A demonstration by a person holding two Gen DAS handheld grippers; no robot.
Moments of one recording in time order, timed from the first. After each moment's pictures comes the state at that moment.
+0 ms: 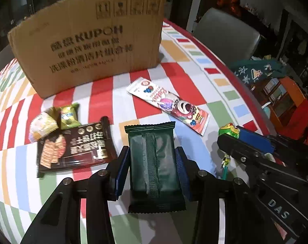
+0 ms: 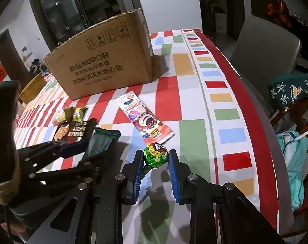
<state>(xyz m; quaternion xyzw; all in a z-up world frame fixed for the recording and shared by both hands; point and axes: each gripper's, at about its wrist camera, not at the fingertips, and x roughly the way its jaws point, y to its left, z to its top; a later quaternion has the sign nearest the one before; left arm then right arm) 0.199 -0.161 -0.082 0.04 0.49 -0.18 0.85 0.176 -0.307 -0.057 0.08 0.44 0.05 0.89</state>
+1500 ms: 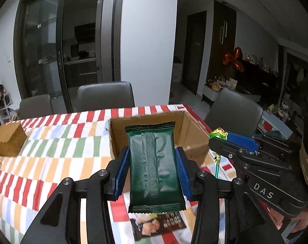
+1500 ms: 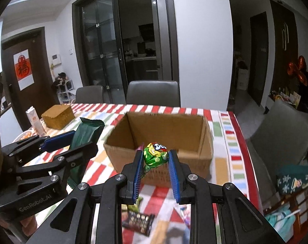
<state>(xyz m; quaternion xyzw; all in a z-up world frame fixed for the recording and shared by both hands) 0.246 -0.038 0.105 0.01 0.29 -0.14 0.95 0.245 -0.201 0.115 0.00 0.28 0.11 0.95</state>
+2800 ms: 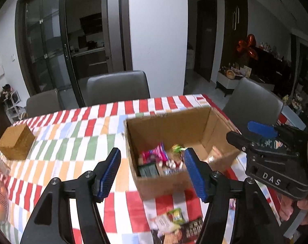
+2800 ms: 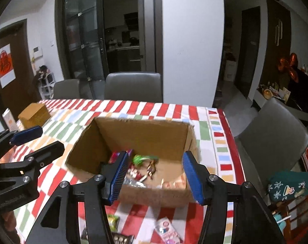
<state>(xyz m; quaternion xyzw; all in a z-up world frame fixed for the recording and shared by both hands) 0.297 -0.029 0.083 0.04 0.34 -0.10 0.94 0.318 -0.211 0.103 -0.02 0.32 0.06 0.94</state>
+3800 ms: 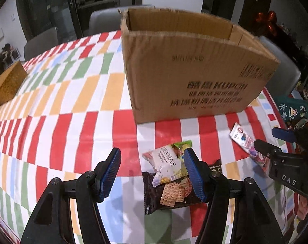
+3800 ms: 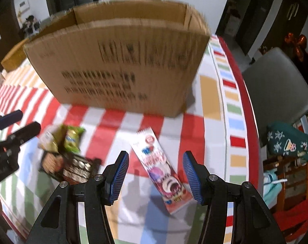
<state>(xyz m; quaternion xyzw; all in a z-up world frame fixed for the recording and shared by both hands) 0.279 -0.031 -0.055 0.02 0.50 -0.06 0.86 0.290 -0.234 -0.034 -0.07 0.53 0.02 0.85</state>
